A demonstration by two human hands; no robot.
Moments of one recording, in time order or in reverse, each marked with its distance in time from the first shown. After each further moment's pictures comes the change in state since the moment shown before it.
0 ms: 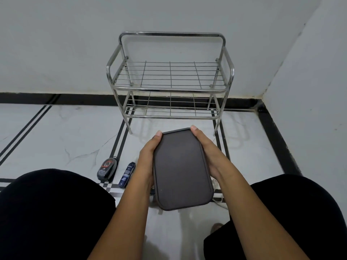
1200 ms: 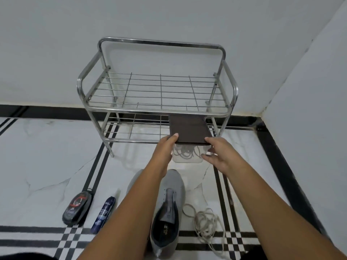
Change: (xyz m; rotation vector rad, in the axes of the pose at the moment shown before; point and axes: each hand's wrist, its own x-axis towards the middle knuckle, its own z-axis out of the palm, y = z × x) left_hand 0.198 0.030 0.062 0.287 -0.002 0.104; right_hand 0.151 -0.067 -0.086 0.087 0.485 -0.001
